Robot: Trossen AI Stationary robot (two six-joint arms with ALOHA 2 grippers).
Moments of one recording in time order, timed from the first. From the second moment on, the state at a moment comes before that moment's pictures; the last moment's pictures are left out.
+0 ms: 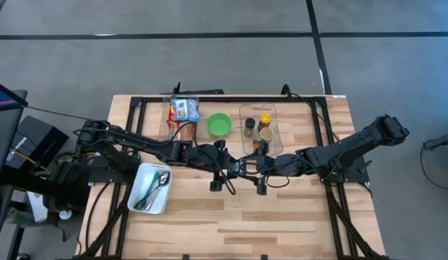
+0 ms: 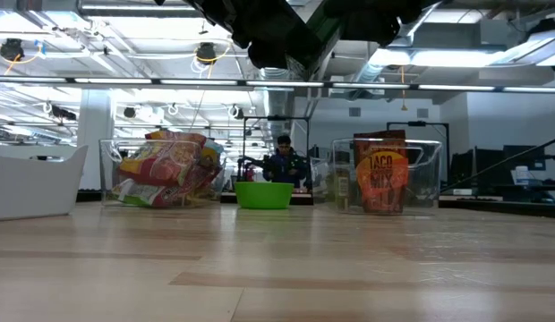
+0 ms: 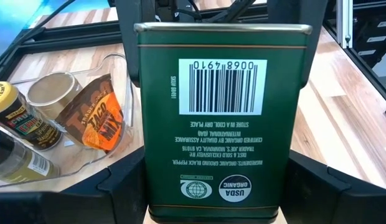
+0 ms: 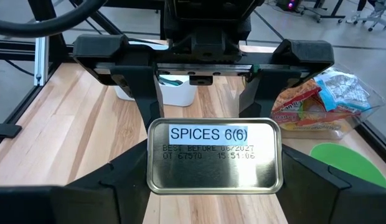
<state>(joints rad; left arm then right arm) -0.13 1.62 1.13 -0.04 -0.13 0.05 0.32 1.33 0.84 0.09 0.42 0.08</state>
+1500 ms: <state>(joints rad) -0.13 1.62 1.13 -0.03 -0.10 0.07 0.32 1.33 0.84 0.10 0.42 0.08</state>
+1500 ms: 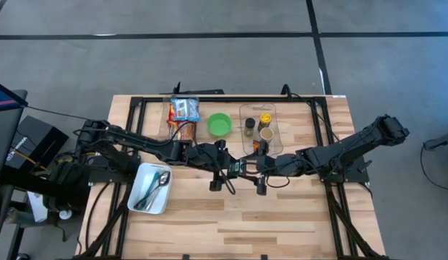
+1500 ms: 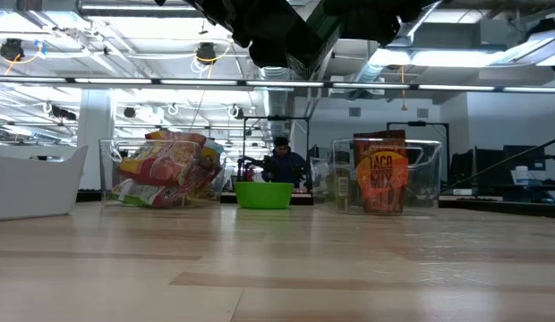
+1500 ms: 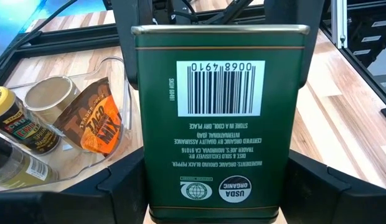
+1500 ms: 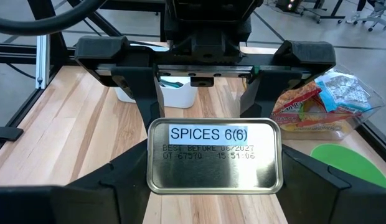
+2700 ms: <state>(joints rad) -0.13 1.62 1.13 -0.01 -0.10 0.07 0.32 1.33 0.84 0.10 0.41 0.08</state>
